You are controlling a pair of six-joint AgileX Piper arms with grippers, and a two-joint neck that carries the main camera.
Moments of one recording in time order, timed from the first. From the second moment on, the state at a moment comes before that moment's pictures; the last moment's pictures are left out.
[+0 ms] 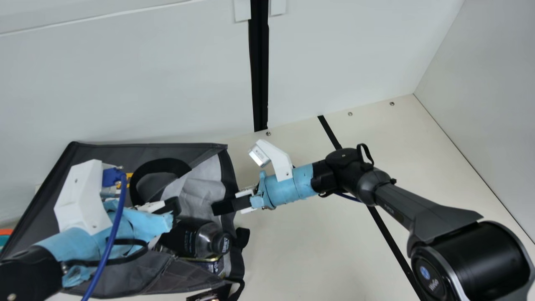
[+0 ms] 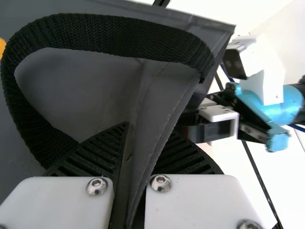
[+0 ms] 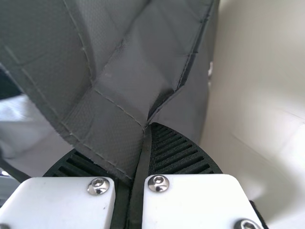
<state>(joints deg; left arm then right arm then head) -28.8 83.8 -73.7 -26.6 39.5 -3.3 2.0 107.5 -67.8 83.2 69.8 -68.2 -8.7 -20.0</state>
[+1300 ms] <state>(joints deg) -30.6 87.0 -91.4 -19.5 38.5 -9.5 -1.3 91.1 -73.4 95.8 70.0 -54.1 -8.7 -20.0</state>
